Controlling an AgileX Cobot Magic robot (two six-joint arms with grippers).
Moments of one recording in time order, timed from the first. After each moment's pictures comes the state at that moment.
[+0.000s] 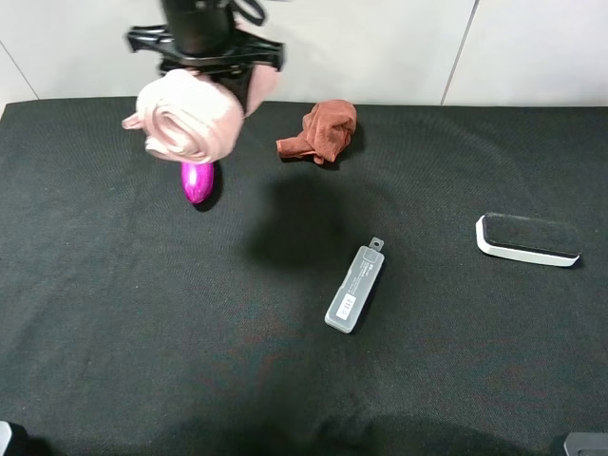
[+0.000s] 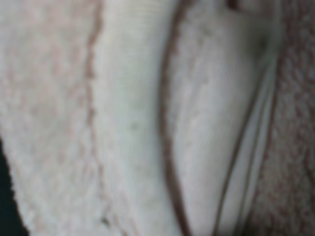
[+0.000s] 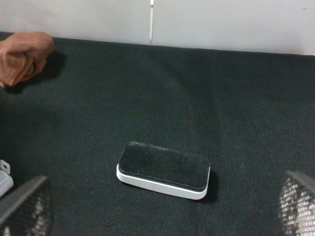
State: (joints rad) left arm -0.57 2.05 -1.83 0.01 1.18 -0.34; right arm 0.11 -0.01 -0.50 -0.02 1.02 0.00
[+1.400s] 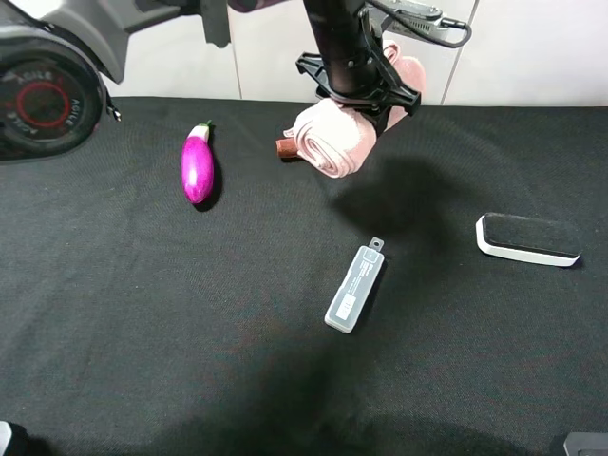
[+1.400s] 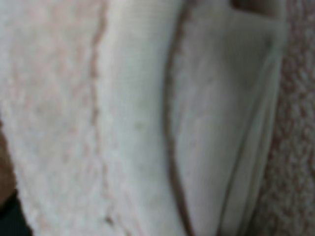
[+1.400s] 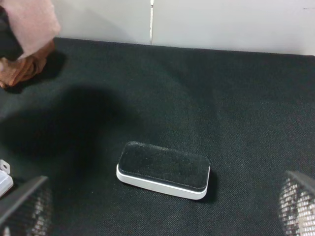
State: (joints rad) left arm -0.74 2.42 -2.24 -0.06 0.92 -0.09; right arm 0.11 -0.01 -0.50 -0.02 1.02 0.00
